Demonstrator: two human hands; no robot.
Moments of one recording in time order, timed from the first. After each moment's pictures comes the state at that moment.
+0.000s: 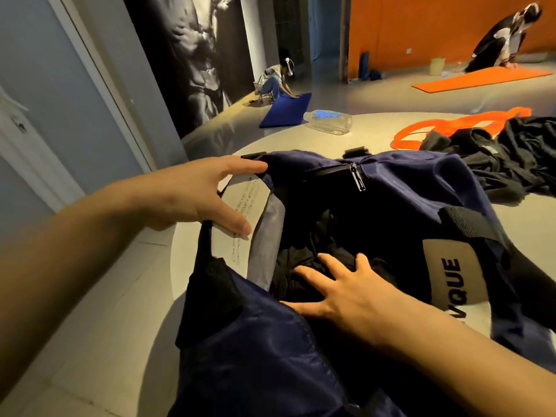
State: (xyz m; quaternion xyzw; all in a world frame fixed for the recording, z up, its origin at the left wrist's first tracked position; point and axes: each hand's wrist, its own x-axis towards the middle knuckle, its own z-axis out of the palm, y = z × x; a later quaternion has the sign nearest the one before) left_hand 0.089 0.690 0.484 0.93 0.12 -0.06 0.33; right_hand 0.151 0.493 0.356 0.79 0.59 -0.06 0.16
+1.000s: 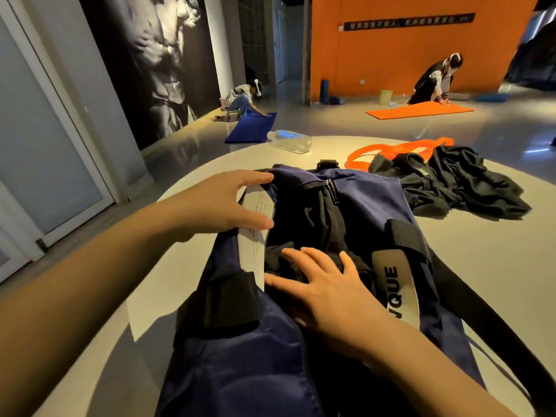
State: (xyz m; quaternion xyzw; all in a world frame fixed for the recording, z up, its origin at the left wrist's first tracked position) left_hand 0.126 0.659 0.461 0.94 0.03 0.04 0.32; right_hand 0.144 0.466 0.357 0.88 0.47 0.05 -0.04
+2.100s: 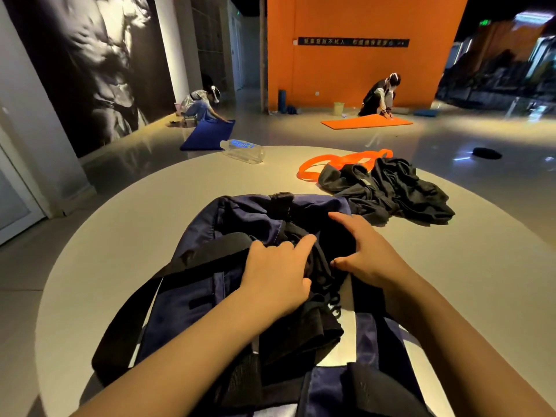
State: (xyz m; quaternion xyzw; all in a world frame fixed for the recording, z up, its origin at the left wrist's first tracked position) left_hand 0.183 0.533 0.368 1.00 -0.06 0.07 0.00; right_hand 0.255 0.373 0.372 0.91 0.23 -0.02 -0.34
